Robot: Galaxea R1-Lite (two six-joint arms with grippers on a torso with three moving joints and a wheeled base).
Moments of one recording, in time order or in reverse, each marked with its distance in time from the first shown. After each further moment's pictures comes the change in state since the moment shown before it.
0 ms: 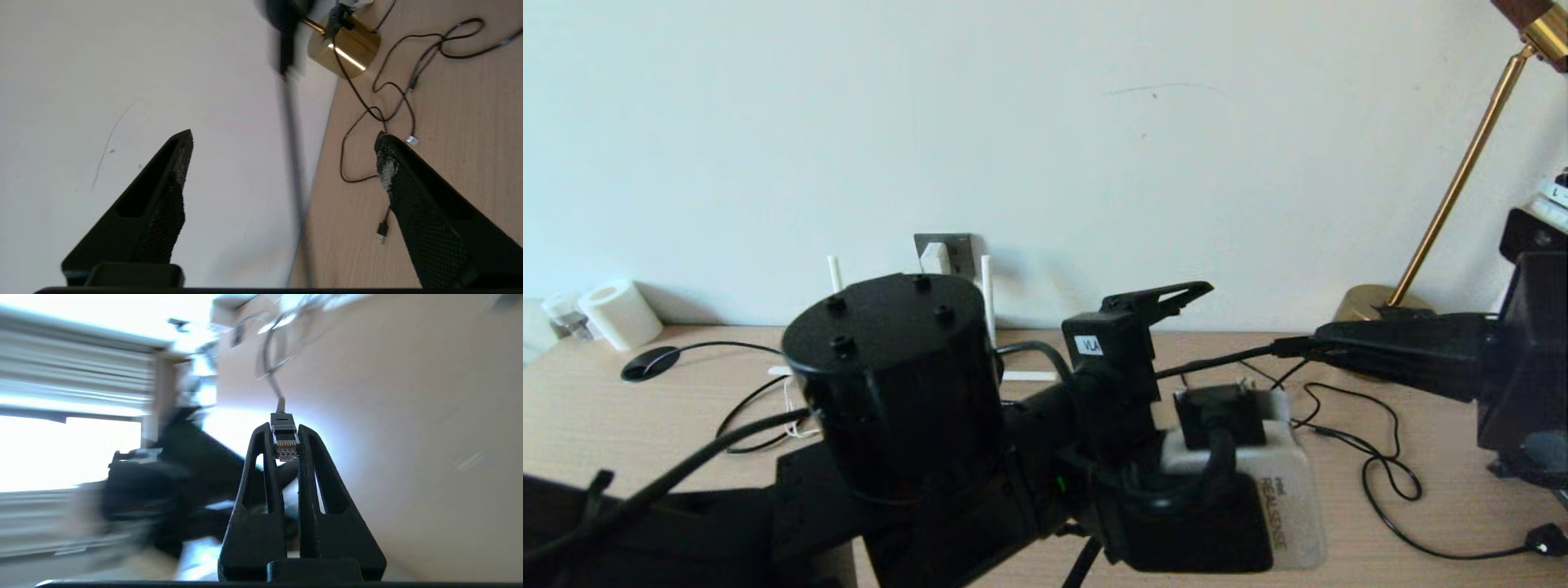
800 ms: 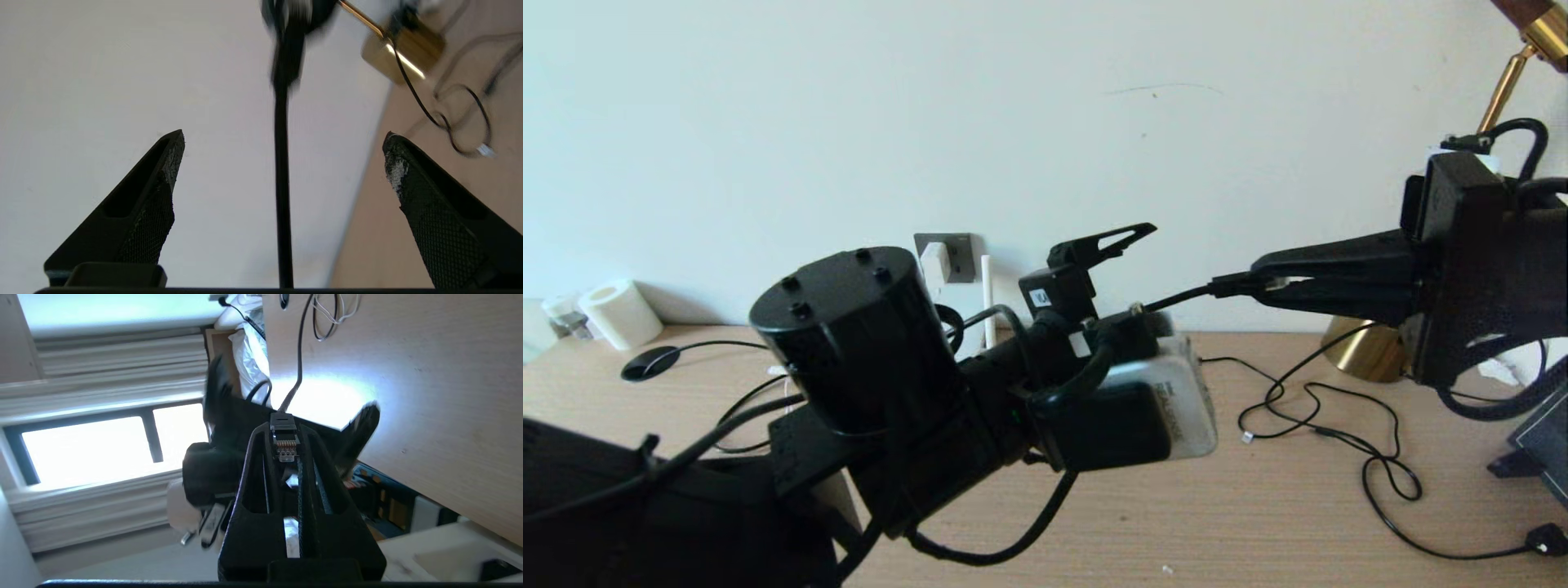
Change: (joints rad) left arm 0.128 0.034 0.008 -0.177 -0.107 -0.009; right arm 0.003 0.192 -0.258 0.072 0.176 0.290
